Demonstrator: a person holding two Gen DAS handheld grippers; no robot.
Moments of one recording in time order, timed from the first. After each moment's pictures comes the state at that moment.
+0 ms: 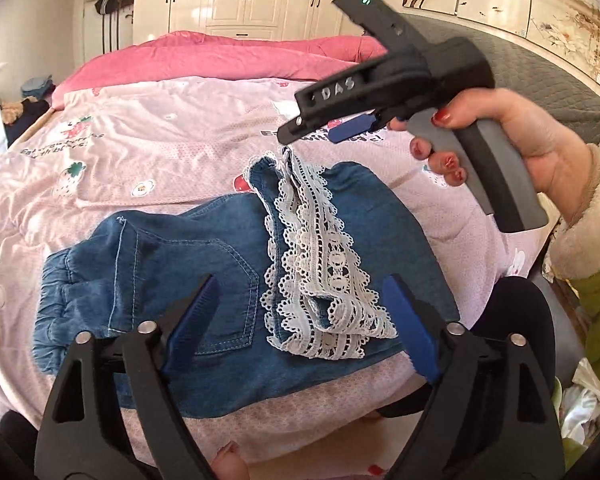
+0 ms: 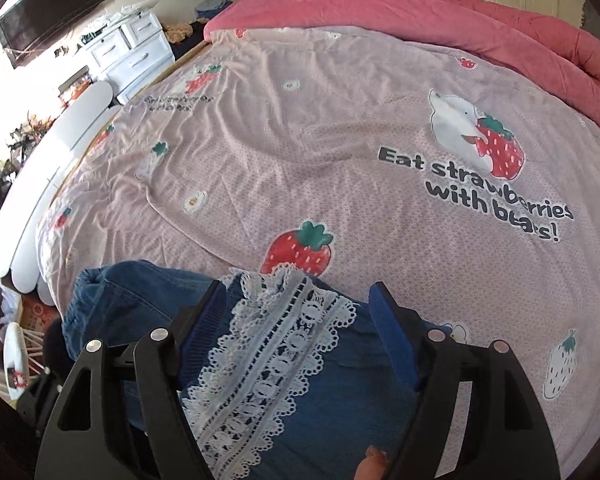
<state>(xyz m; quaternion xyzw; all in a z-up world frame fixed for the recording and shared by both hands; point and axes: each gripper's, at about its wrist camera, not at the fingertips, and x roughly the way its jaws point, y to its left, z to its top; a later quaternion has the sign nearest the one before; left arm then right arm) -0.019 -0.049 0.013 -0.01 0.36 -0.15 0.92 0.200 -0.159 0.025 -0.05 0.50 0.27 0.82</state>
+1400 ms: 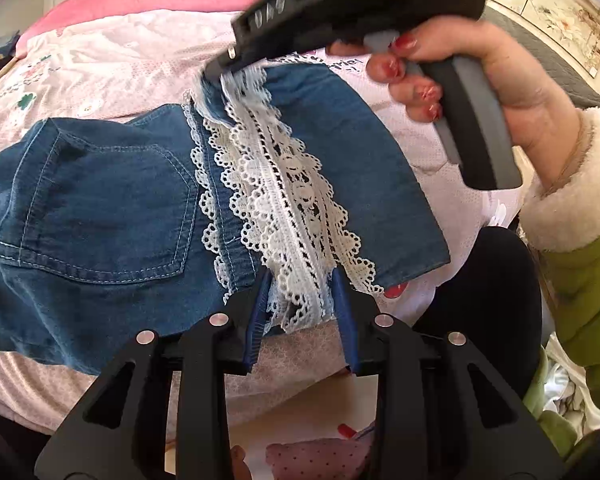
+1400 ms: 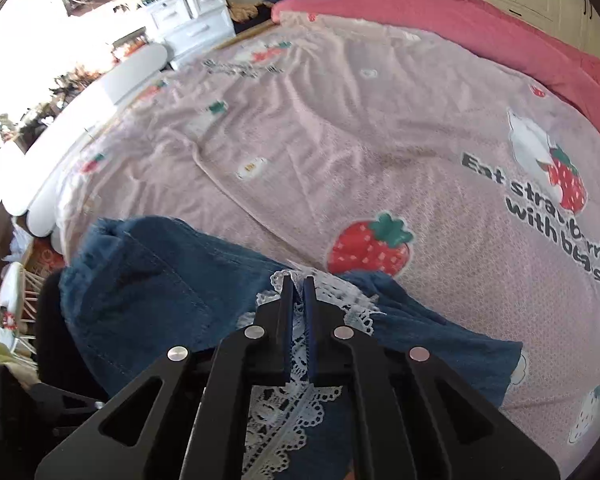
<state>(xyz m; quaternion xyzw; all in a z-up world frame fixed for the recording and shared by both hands) -0.018 -0.068 -0.038 -0.03 0.45 -0.20 0.87 0.173 -0.119 0.013 -0.09 0.45 0.37 0.81</state>
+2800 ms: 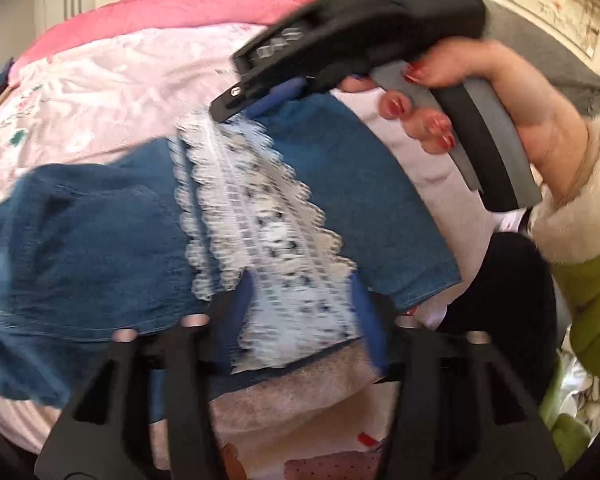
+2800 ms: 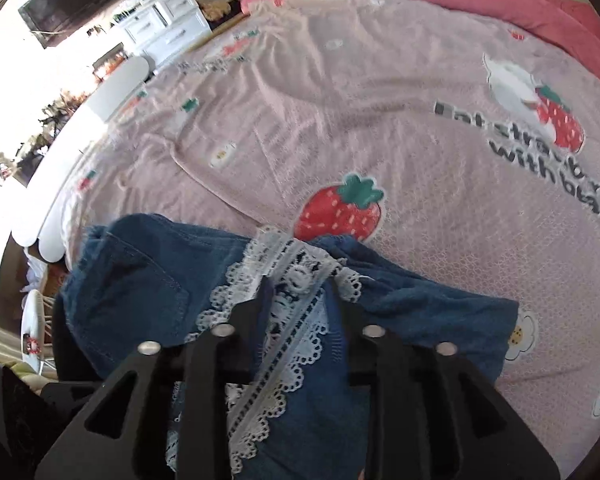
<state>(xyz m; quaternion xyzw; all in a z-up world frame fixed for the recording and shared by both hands) -0.003 -0.075 -0.020 0.00 0.43 -0.20 0.88 0.185 -0.155 0.000 -0.03 0.50 0.35 0.79</state>
